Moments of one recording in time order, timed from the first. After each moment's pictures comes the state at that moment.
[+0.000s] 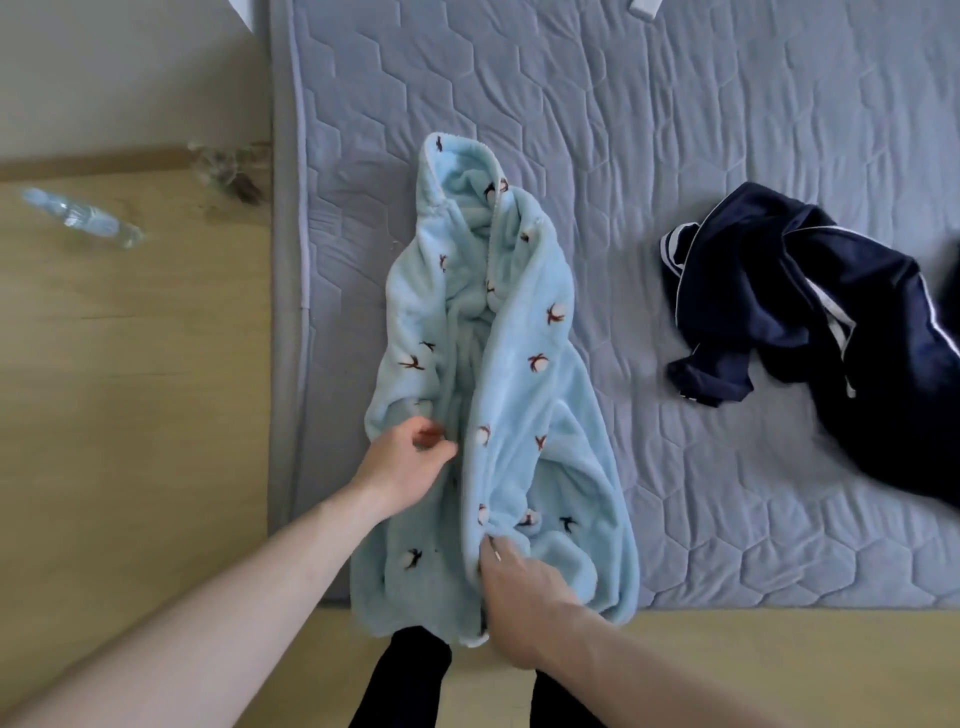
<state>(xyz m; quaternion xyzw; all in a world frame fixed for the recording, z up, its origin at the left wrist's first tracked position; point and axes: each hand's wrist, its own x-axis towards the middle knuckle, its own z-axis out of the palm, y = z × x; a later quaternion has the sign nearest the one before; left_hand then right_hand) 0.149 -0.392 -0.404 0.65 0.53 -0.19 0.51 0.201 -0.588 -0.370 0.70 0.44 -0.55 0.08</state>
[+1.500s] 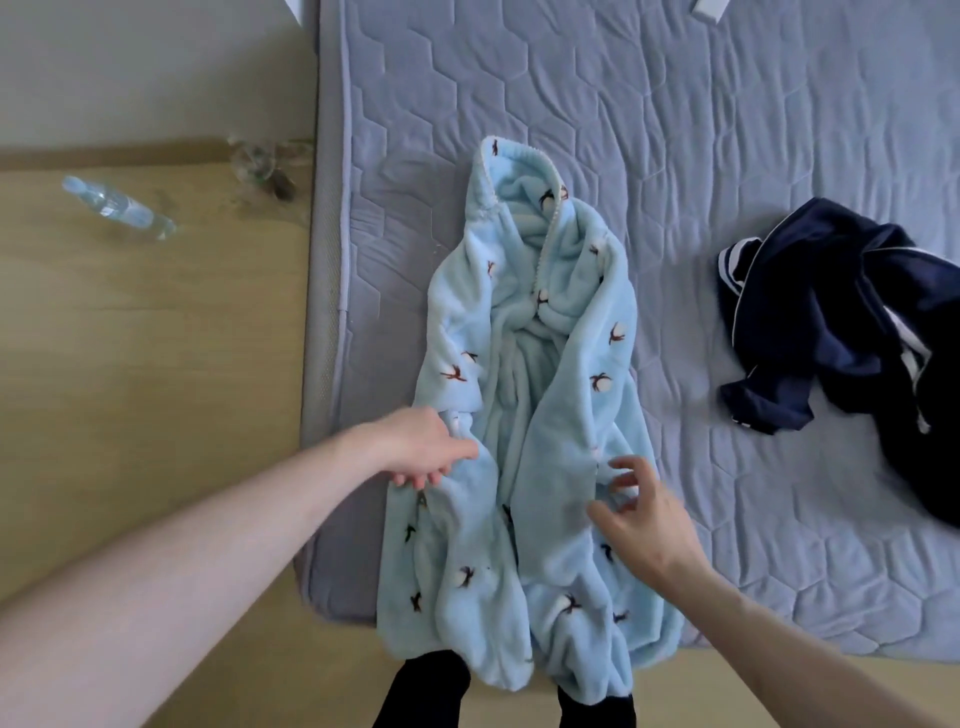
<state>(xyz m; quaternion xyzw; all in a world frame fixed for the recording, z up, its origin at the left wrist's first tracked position) 0.170 -0.321 -0.397 0.70 0.38 -0.46 0.39 0.290 -0.589 -0.404 0.86 0.13 -0.45 -0.20</state>
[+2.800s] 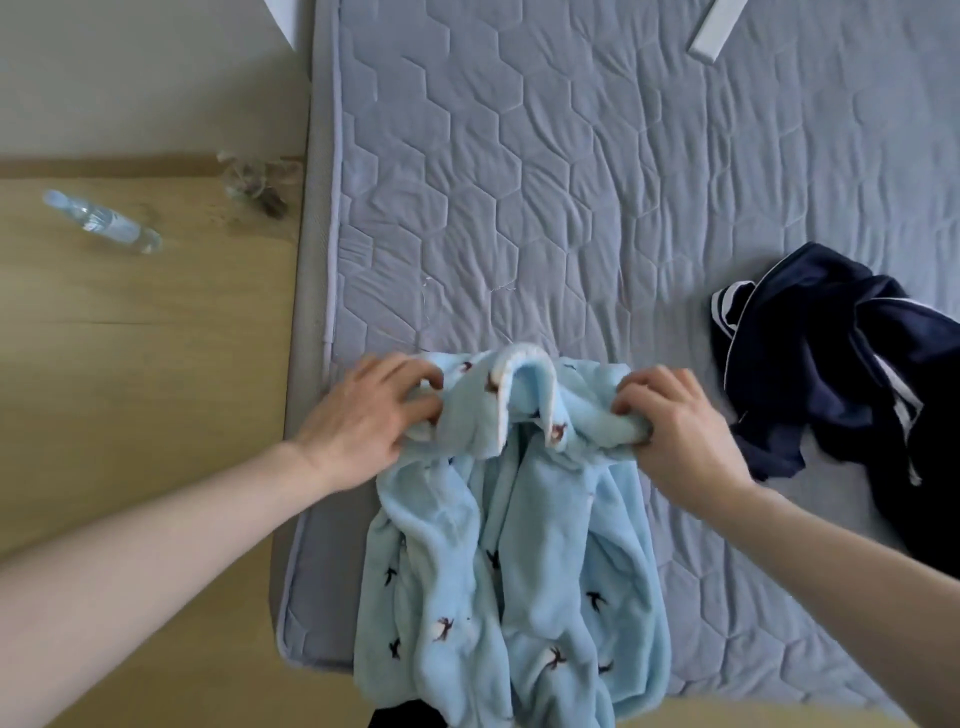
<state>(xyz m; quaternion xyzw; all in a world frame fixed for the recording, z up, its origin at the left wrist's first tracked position) 0.171 -0.261 -0.388 0.99 0.06 -0.02 0.13 0.419 -0.525 -0.404 0.85 0.46 -0.21 -0.14</state>
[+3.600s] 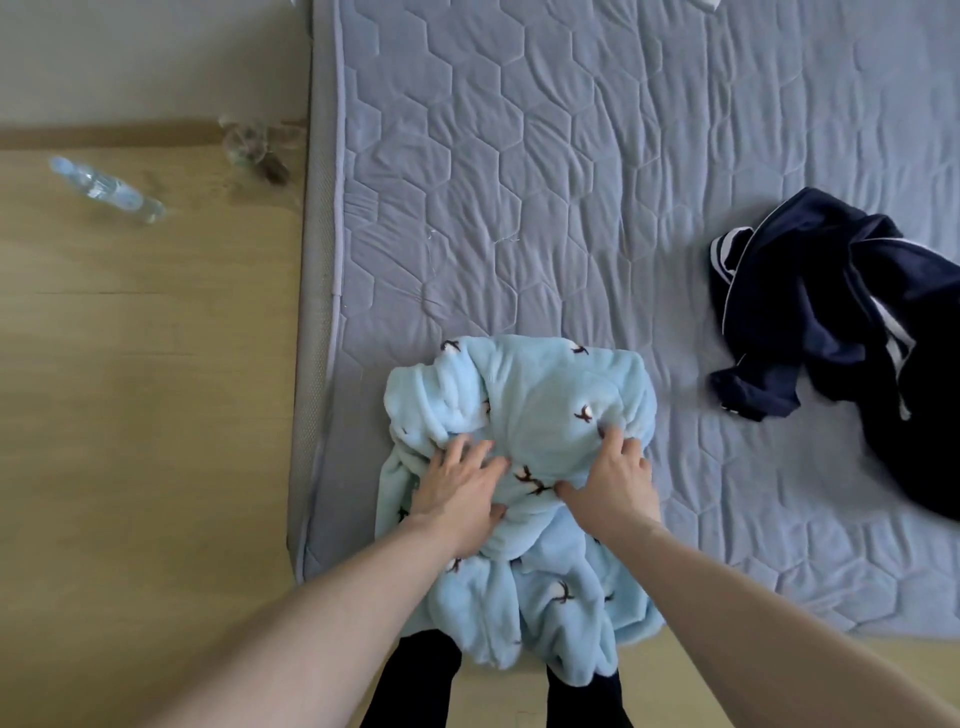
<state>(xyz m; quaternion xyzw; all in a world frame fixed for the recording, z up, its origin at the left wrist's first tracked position) 0.133 -0.428 -0.442 0.89 0.22 -0.32 0.22 0.282 -0.559 -0.430 0.89 0.17 -0.42 -0.04</state>
